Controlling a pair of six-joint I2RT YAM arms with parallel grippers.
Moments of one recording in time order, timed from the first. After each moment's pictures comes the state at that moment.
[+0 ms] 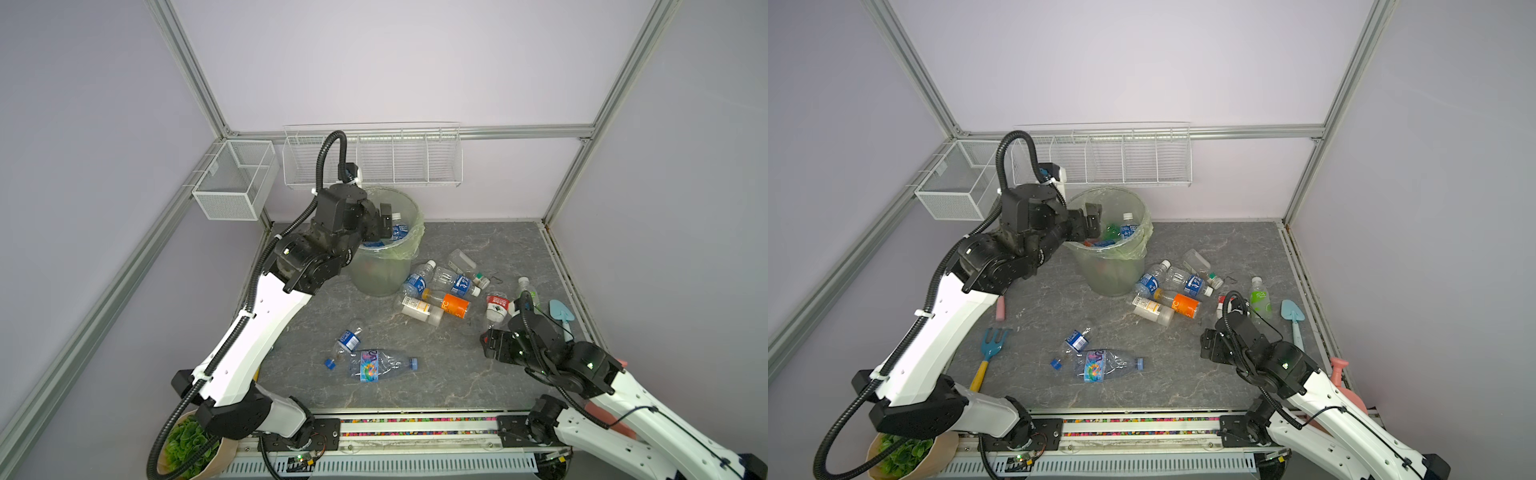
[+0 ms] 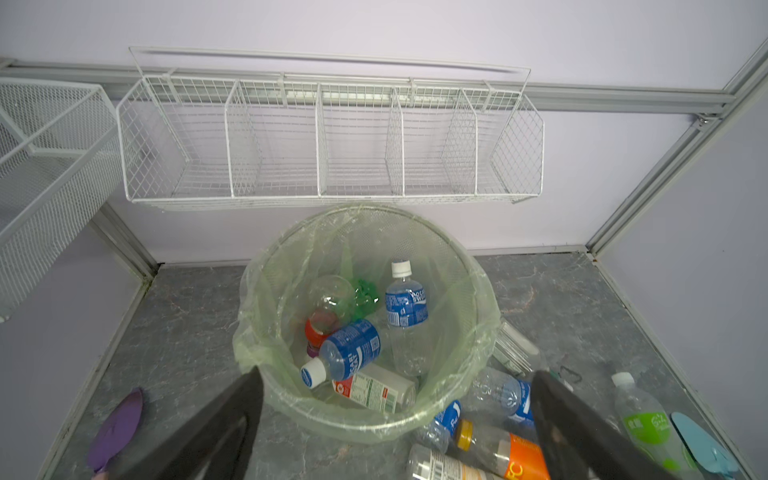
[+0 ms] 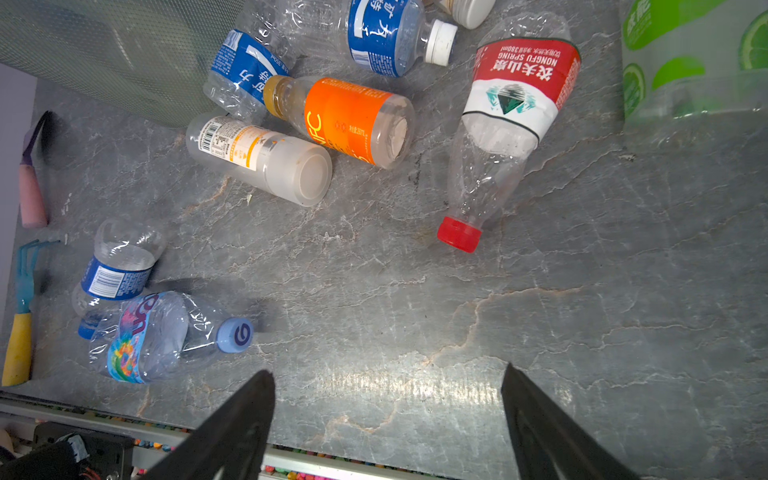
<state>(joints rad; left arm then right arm) -0.75 1.40 1.88 -0.85 -0.46 -0.31 0.77 0.70 0.78 -1.00 0.22 0.82</state>
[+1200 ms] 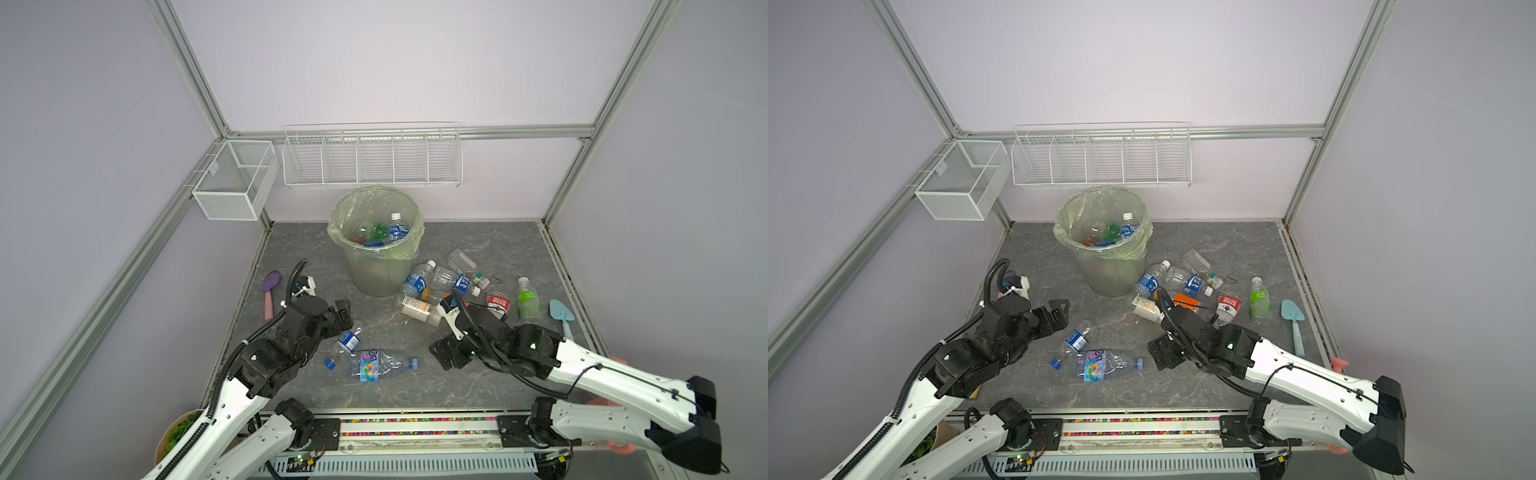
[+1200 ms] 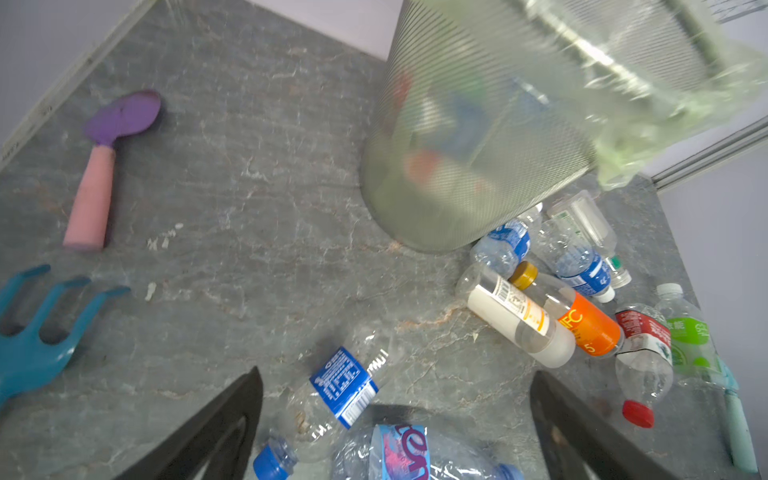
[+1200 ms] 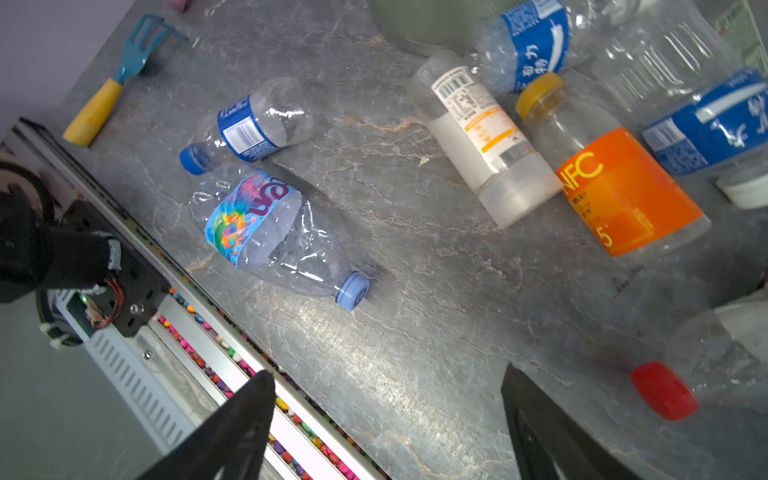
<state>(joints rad) -0.63 0.71 0.84 -0.80 -0.31 -0.72 1.10 1.08 0.93 -0.73 0.15 0.43</state>
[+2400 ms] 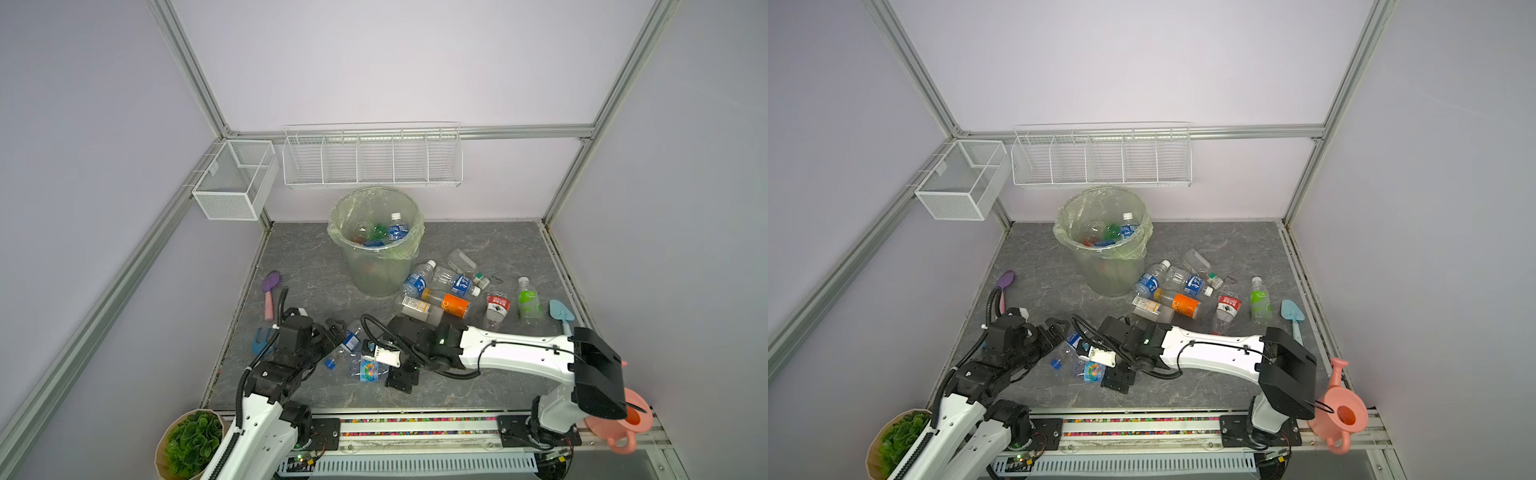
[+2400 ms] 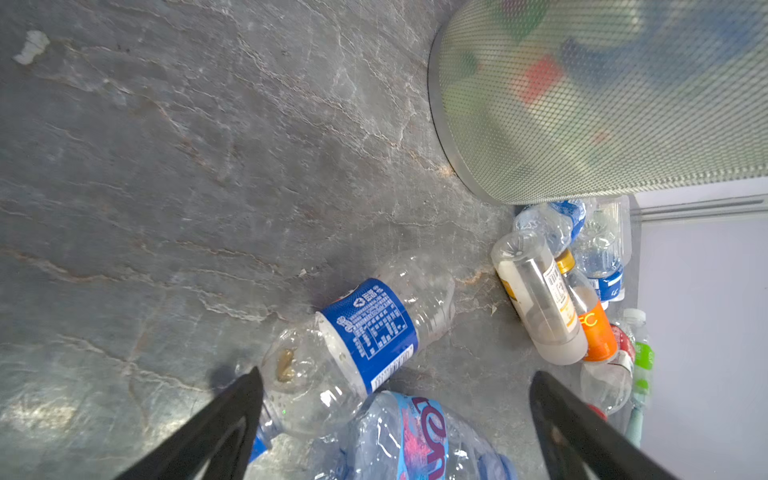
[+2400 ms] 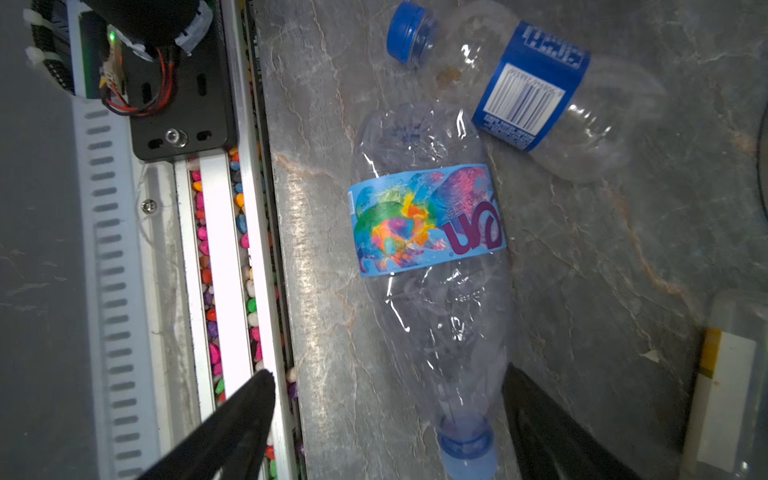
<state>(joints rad) -0.28 0.58 0.47 -0.63 0.11 -0.90 1.23 1.65 1.18 -0.60 -0.10 -0.18</state>
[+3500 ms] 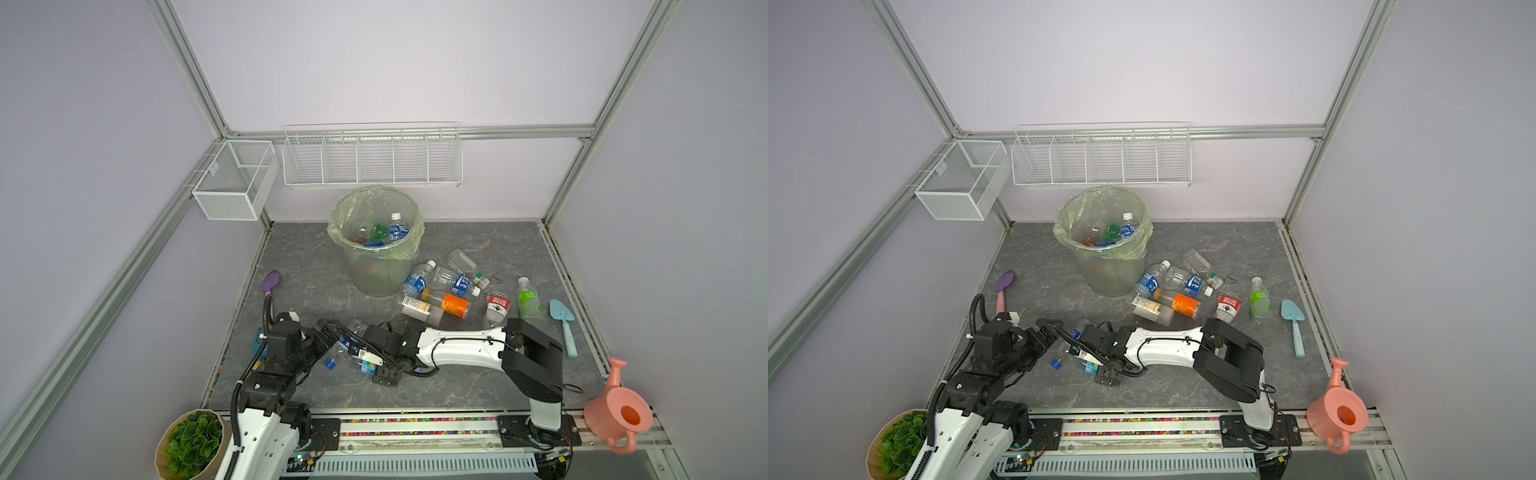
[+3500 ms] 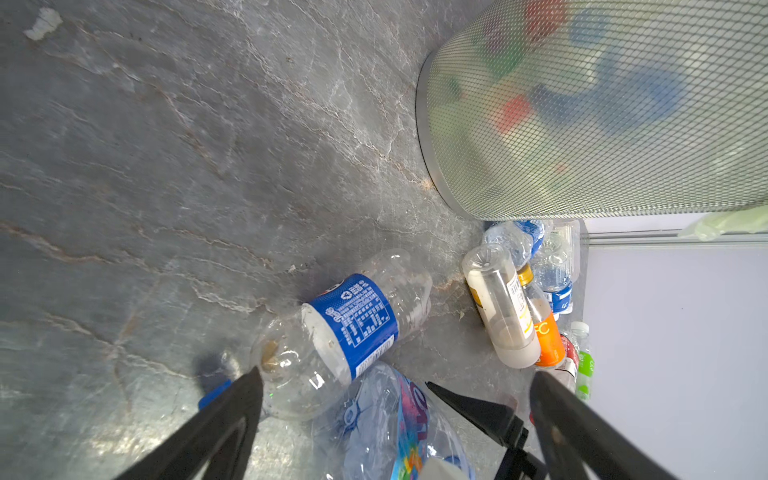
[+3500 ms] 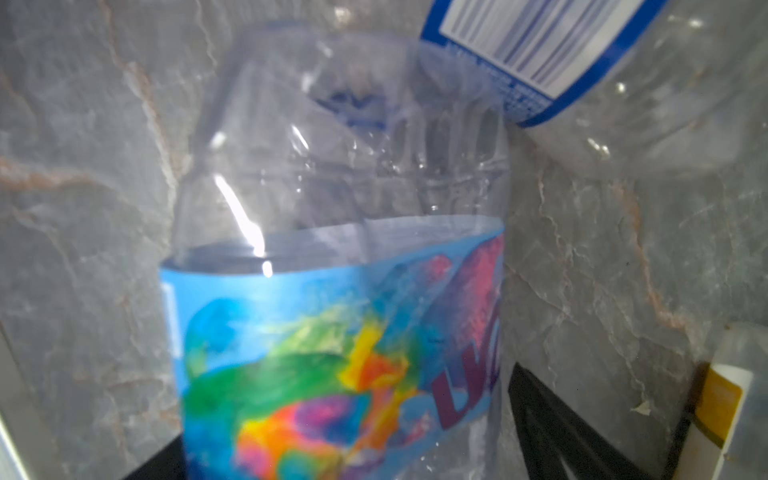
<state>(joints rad) -0.19 0.48 0.46 -0.66 0.20 -0.94 1.24 1.94 1.31 -0.57 0.14 -0.20</state>
